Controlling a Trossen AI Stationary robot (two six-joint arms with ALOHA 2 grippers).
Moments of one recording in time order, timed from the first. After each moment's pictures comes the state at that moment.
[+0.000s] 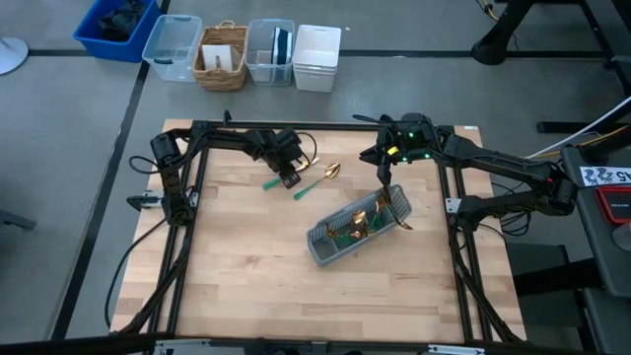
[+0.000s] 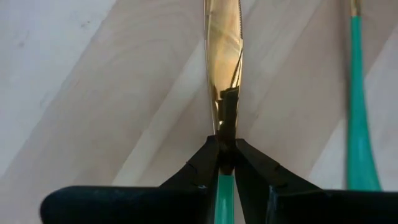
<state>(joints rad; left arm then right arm) 0.52 1.86 1.08 -0.43 0.09 -0.05 -0.48 1.16 0.91 -0.29 -0.30 -0.06</state>
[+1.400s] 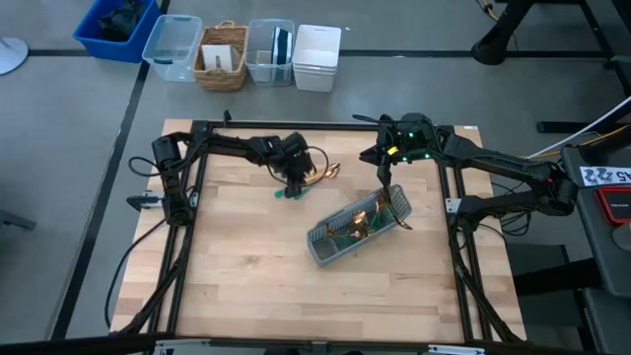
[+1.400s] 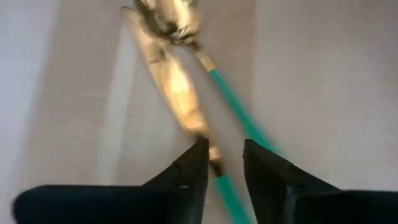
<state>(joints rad) 0.45 1.85 1.08 -0.29 0.22 0.29 -0.48 1.16 0.91 -0.29 -0.30 -0.06</state>
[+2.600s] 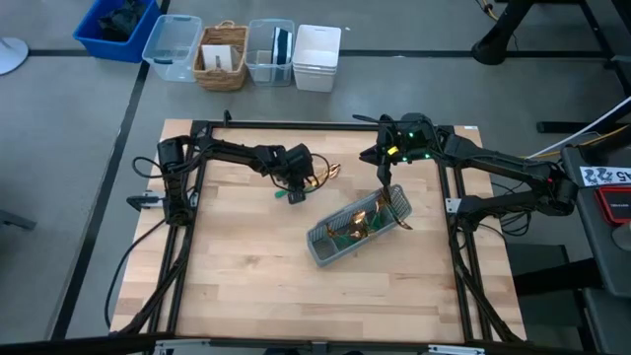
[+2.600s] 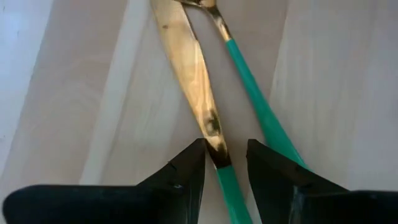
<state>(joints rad) 0.36 1.88 1.08 -0.30 -0.02 0.15 -0.48 1.16 0.91 -0.29 -0.30 -0.06</state>
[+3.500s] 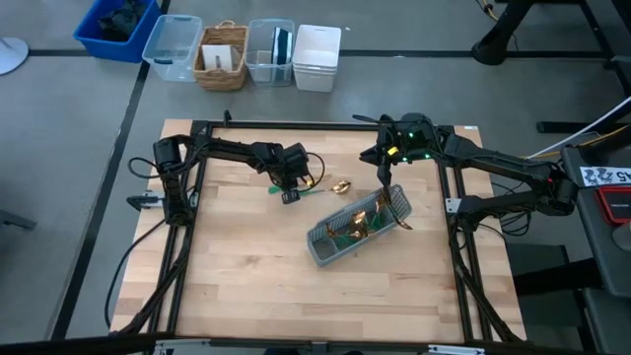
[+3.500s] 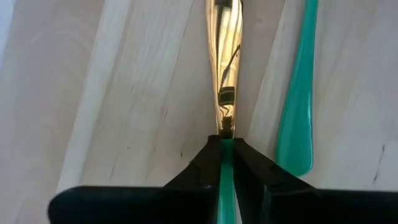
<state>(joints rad) 0.37 1.86 1.08 -0.47 0.00 0.11 -0.48 1.16 0.91 -0.29 -0.31 -0.06</state>
